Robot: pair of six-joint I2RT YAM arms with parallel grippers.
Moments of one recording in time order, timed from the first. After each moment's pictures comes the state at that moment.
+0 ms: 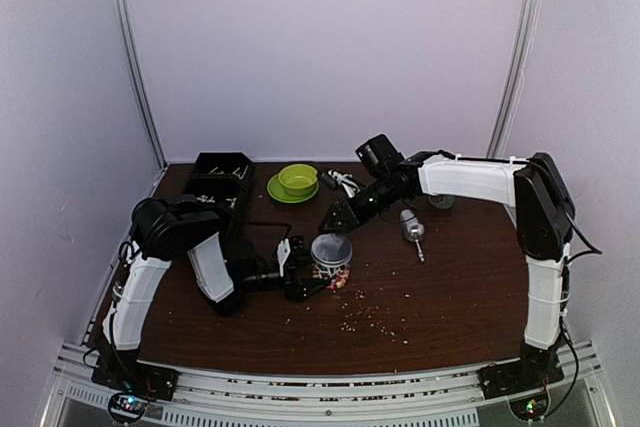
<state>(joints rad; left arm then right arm) -0.74 2.38 0.78 1.55 0.63 -0.02 0.67 2.03 1.61 -0.48 -0.63 0.05</state>
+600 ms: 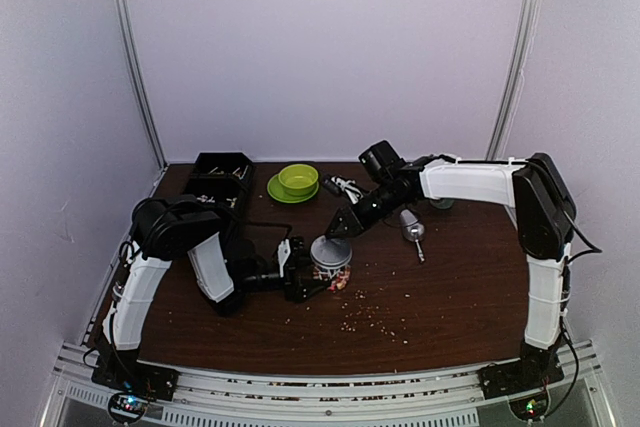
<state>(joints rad) -0.74 2.38 0.78 1.55 0.64 -0.02 0.66 2.03 1.55 -0.47 -0.65 0.02</state>
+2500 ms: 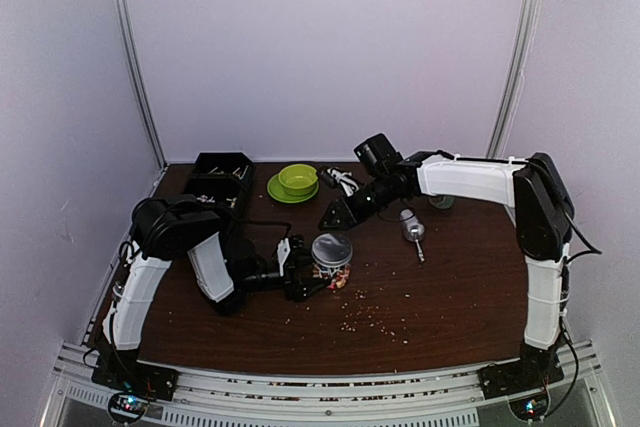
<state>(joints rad) -0.74 2.38 0.78 1.55 0.63 -0.03 0.67 2.03 1.61 -0.46 -0.58 0.07</state>
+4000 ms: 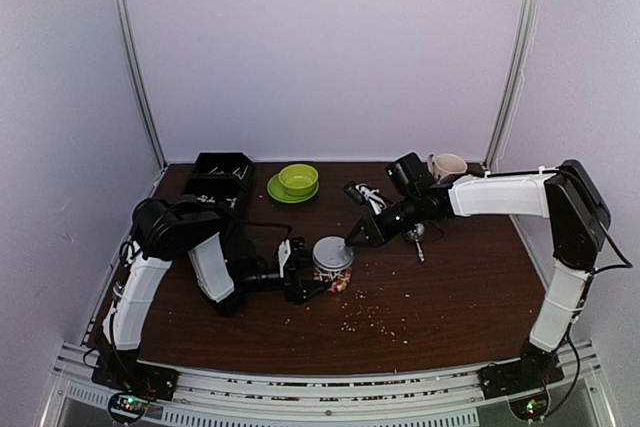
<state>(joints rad) -0.74 2.38 0.79 1.55 0.66 -0.02 0.63 1.83 1.23 -0.28 -0.62 0.08</state>
